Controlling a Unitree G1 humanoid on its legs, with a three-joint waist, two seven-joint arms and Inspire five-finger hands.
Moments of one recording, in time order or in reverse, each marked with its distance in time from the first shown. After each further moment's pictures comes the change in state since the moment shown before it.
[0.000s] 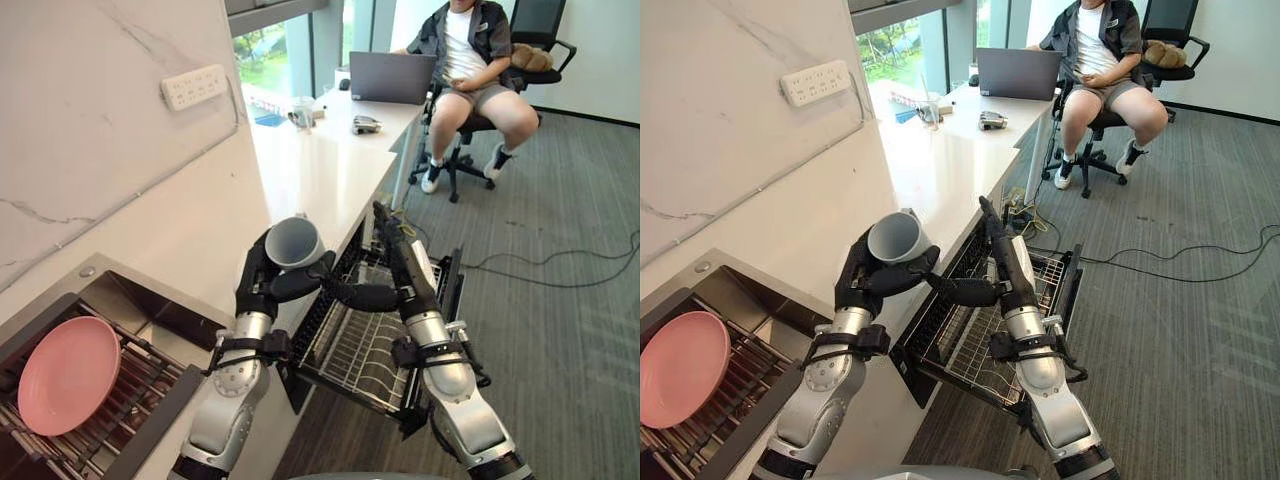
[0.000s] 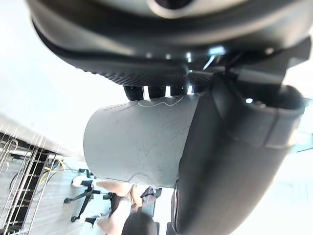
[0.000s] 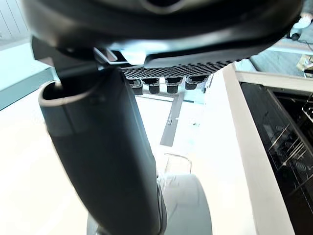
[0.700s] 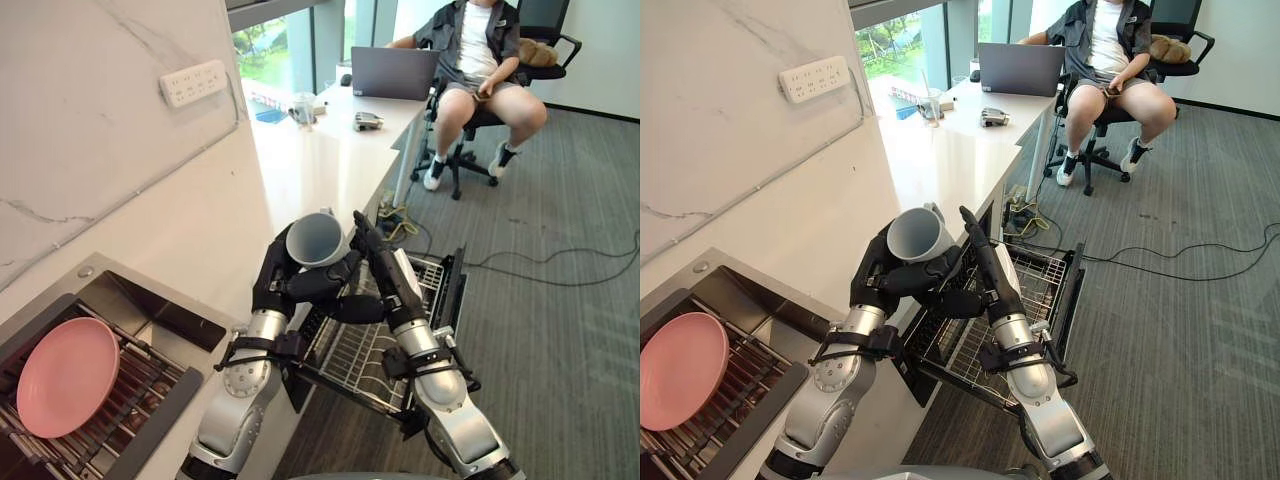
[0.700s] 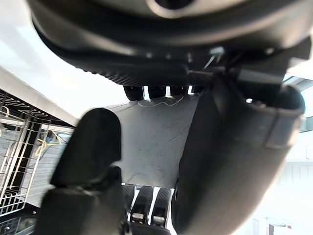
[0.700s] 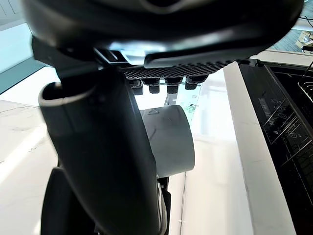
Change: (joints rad) left arm -0.022 -0.020 -0.071 -0.051 -0.002 0.008 -0.075; right arm 0.020 -0.002 0.087 0.000 -0.008 -0.016 0.022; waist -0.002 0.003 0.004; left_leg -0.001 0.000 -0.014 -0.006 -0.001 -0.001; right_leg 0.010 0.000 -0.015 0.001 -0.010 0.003
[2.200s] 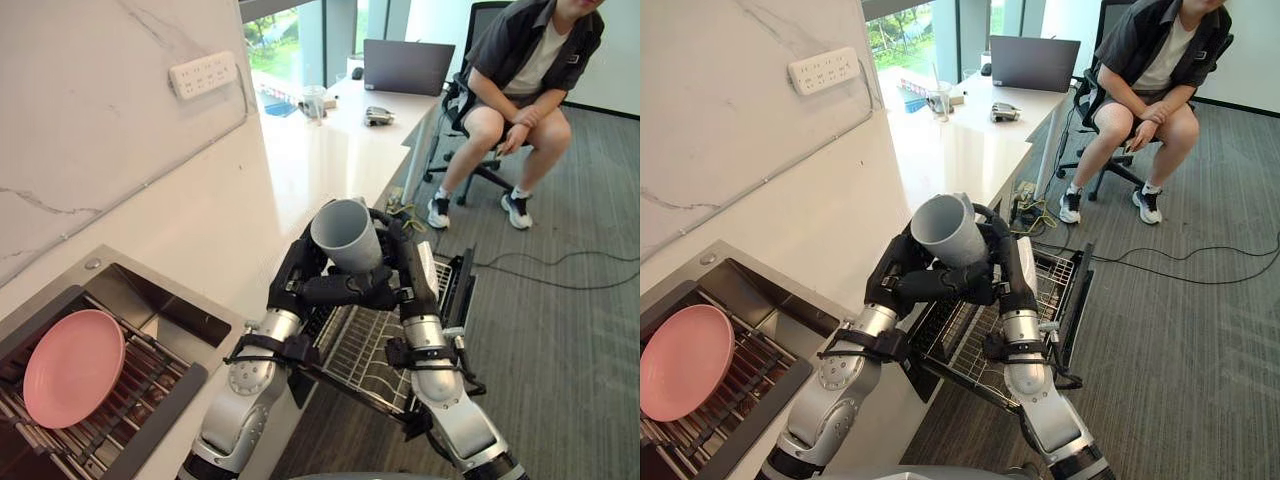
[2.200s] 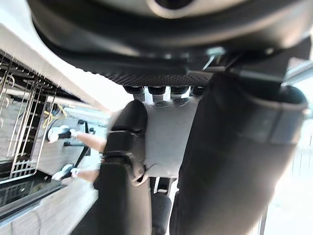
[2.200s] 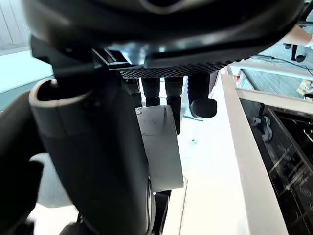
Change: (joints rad) left arm -0.003 0.024 -0.048 -0.021 -0.061 0.030 -0.140; right arm -0.033 -0.004 -0.045 0.014 -0.110 0.013 -0.283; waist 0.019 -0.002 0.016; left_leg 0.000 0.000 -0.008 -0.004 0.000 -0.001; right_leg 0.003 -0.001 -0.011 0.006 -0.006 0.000
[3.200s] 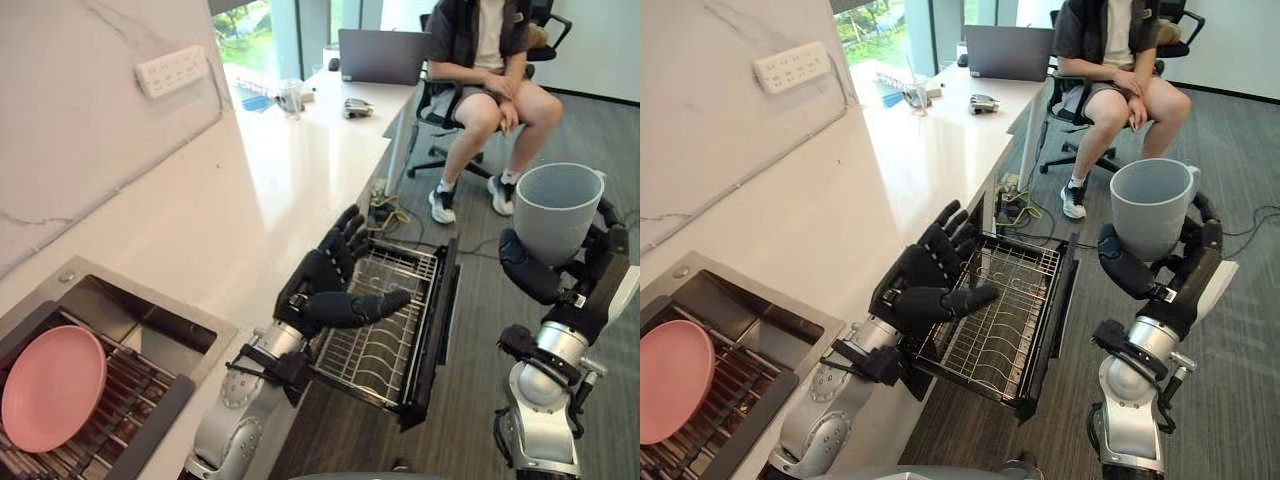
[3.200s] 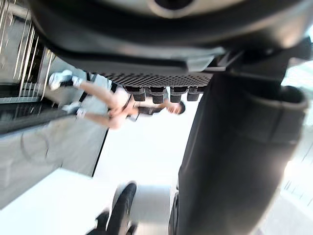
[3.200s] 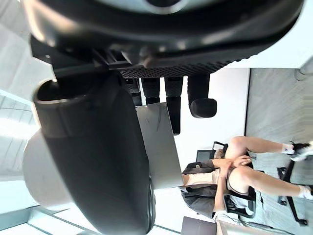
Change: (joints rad) left arm 0.080 -0.008 -0.036 -0.040 -0.166 -0.014 -0.252; right arm 0.133 0.064 -0.547 -0.041 0.151 -0.097 -0.071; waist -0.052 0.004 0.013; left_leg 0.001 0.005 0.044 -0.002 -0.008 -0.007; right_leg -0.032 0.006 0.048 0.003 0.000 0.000
